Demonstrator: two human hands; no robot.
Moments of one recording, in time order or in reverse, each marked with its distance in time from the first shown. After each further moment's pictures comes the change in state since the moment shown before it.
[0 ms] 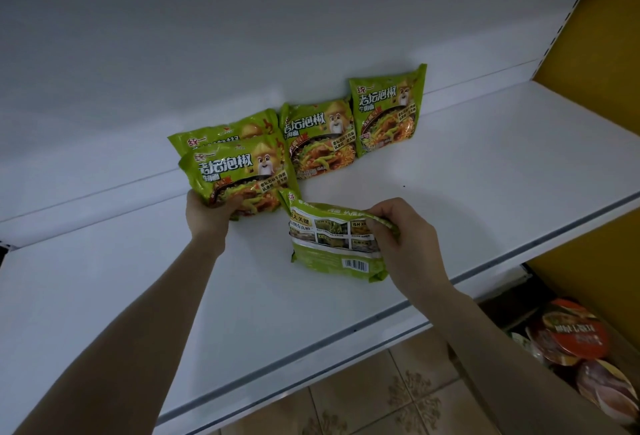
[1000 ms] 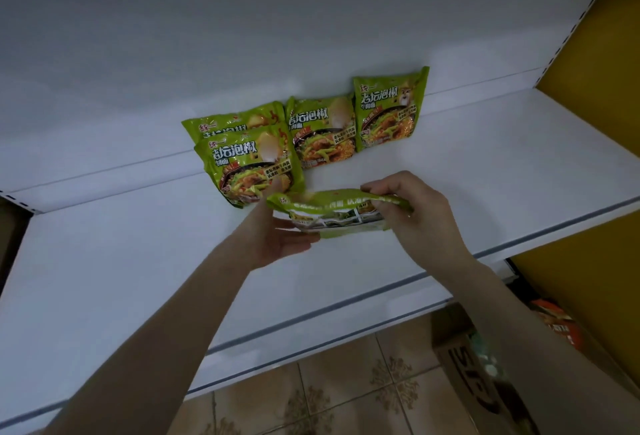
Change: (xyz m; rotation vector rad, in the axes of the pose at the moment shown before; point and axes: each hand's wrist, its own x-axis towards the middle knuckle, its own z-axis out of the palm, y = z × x) left_hand -0.130 0.073 0.005 -0.224 -0.651 -0.654; right_hand 0.009 -0.015 -0.050 0.155 -0.135 -0.230
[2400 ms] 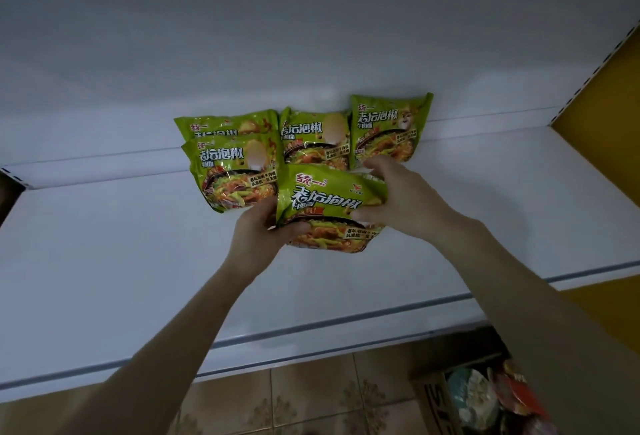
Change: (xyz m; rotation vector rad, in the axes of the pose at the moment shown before) left_hand 0.014 -0.021 0.039 0.534 0.335 0.773; right_hand 0.080 0.016 -0.049 -0.409 -0.474 0.140
